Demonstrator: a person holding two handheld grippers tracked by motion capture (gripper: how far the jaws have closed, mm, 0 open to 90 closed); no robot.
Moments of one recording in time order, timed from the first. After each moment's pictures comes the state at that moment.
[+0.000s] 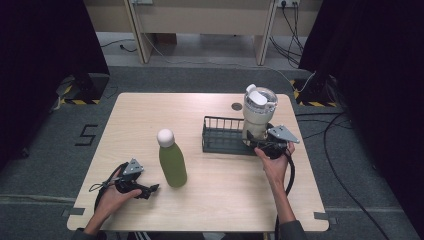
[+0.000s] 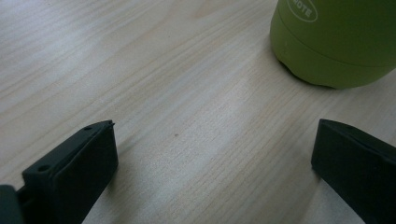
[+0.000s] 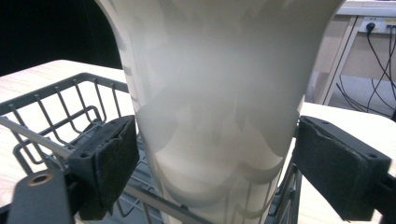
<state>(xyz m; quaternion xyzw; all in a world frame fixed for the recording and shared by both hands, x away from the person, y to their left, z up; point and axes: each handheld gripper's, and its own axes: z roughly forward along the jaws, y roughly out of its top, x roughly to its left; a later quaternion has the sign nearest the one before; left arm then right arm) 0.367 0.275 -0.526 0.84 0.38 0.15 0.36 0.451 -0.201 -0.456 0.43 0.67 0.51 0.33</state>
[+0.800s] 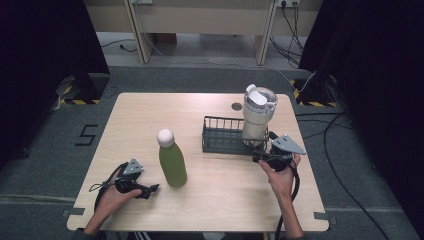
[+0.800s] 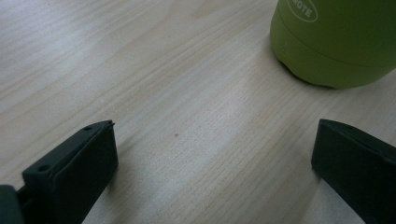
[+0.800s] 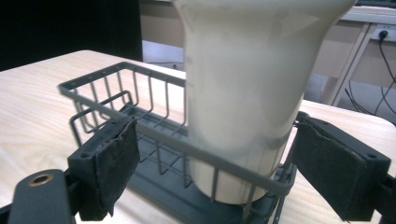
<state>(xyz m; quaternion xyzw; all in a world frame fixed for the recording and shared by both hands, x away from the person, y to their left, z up) 0.367 0.275 -0.526 0.84 0.38 0.15 0.37 0.406 -0.204 -0.445 0.40 0.69 0.51 0.32</state>
